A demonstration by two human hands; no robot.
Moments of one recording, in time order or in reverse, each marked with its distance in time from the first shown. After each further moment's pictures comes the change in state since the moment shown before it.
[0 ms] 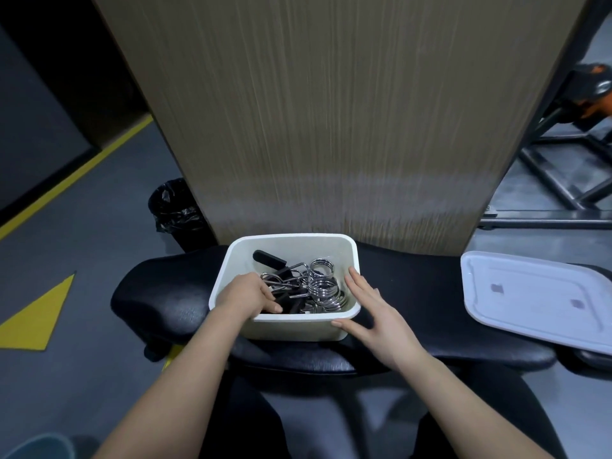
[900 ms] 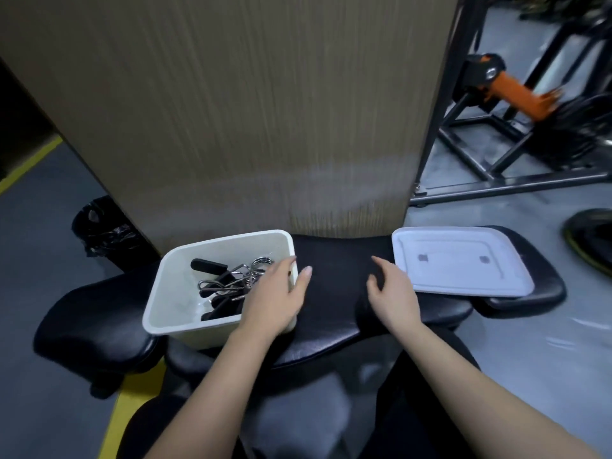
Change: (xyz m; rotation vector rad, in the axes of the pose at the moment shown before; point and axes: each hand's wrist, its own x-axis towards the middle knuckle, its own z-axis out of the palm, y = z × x) left_hand -0.071 0.129 0.065 -0.172 0.233 0.483; right_hand -0.035 0.039 -0.084 -0.252 0.494 0.455
